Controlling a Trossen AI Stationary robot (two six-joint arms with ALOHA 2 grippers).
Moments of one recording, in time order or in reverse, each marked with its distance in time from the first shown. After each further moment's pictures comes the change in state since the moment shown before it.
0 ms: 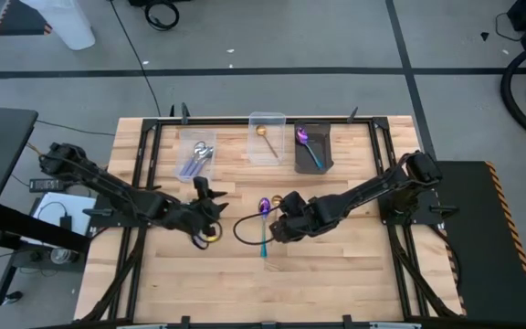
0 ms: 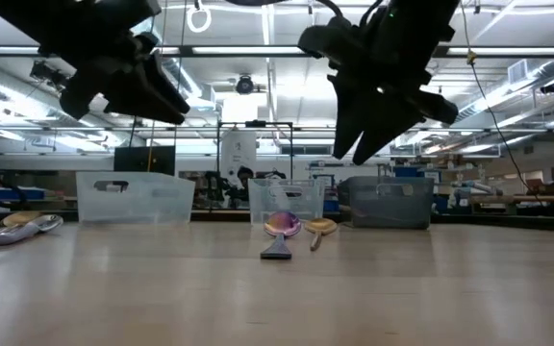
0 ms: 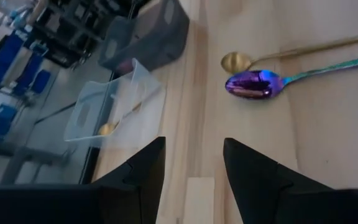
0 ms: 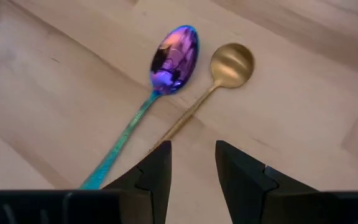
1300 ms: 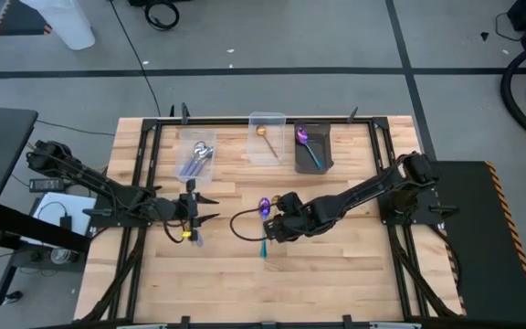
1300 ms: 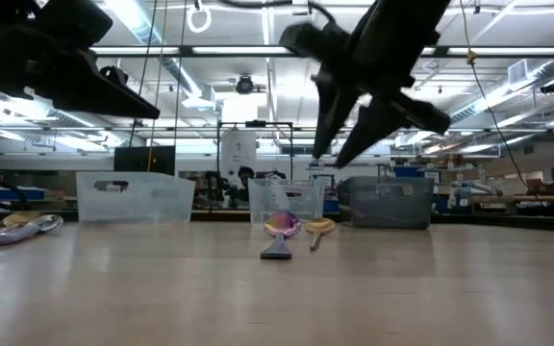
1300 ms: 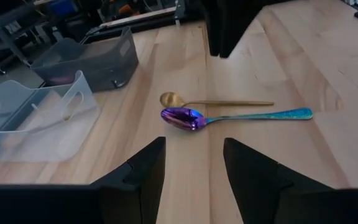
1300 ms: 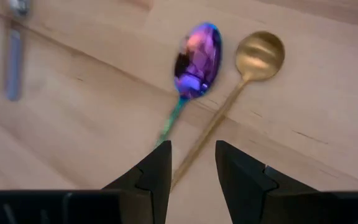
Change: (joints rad) left arm 0.014 -0.323 -0.361 0.383 0.301 -0.143; right arm -0.011 0.027 0.005 0.103 -0.022 0.133
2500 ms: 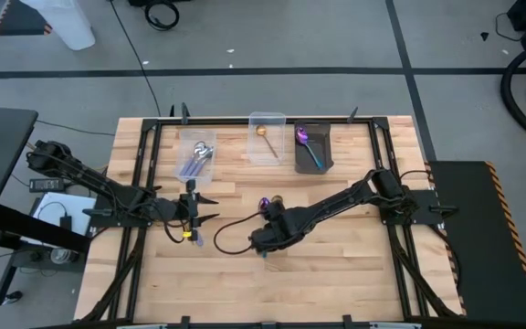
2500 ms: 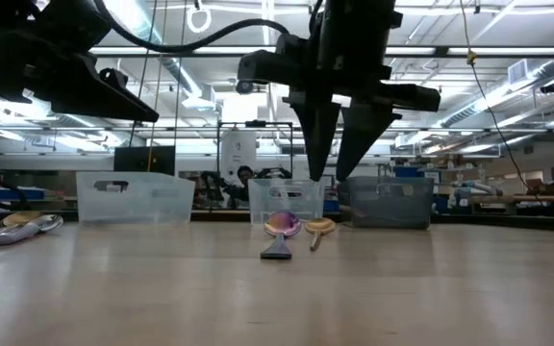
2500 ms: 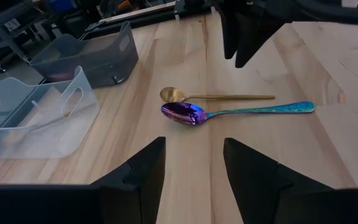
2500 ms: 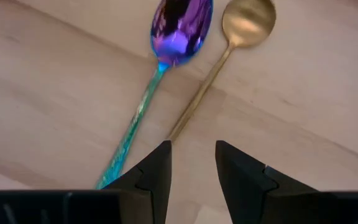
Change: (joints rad) left arm 0.000 0.000 0.000 -0.020 -0.001 0.001; right arm 0.011 0.316 0.470 -0.501 -0.076 0.071
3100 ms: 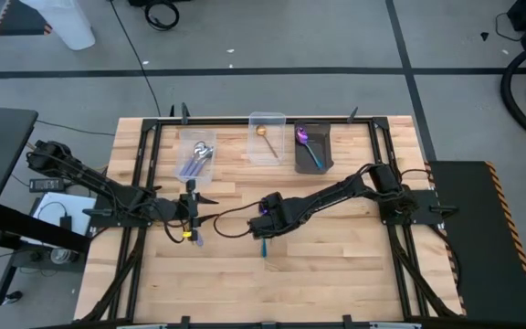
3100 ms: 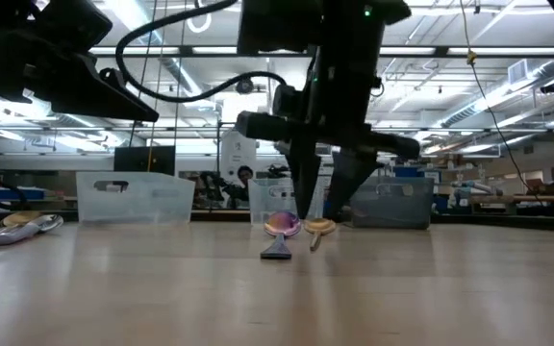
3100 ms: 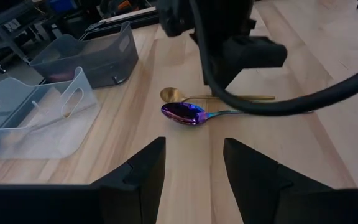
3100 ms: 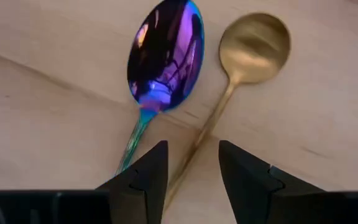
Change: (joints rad) left arm 0.000 0.000 0.000 0.001 0.000 0.002; right arm -0.092 0.000 -0.147 0.200 -0.006 -0.031
